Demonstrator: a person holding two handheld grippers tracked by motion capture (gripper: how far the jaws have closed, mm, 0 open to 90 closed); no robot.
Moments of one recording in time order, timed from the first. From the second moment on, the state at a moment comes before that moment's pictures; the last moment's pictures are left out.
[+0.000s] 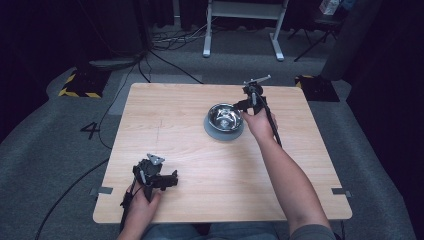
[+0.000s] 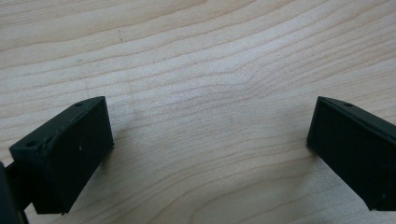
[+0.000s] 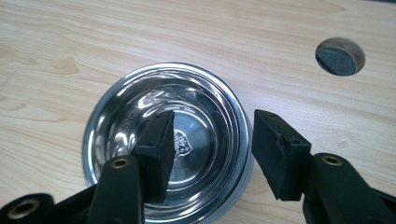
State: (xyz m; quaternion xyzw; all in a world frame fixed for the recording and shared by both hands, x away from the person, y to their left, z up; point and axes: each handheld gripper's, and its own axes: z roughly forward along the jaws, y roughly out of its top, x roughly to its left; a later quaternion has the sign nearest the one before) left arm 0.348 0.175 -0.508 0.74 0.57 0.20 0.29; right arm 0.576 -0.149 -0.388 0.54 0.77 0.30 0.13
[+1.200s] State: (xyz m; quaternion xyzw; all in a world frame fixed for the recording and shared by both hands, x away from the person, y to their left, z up) left arm 0.348 0.175 -0.508 0.74 0.57 0.20 0.29; right arm 0.489 -0.215 -0.354 0.50 0.78 0.35 0.14
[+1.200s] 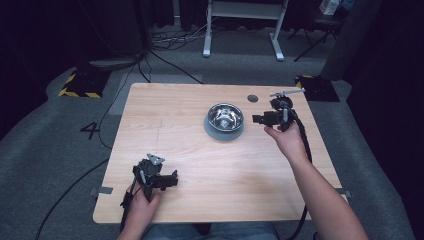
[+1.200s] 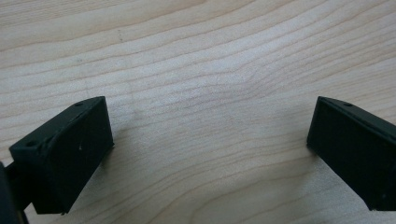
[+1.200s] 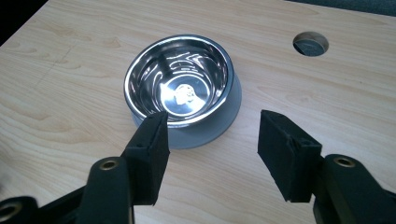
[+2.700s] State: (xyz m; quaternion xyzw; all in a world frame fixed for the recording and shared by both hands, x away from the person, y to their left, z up) left arm 0.350 0.175 -0.508 0.74 0.57 0.20 0.29; right arm 0.386 -0.316 -0.425 0.49 0.78 0.36 0.13
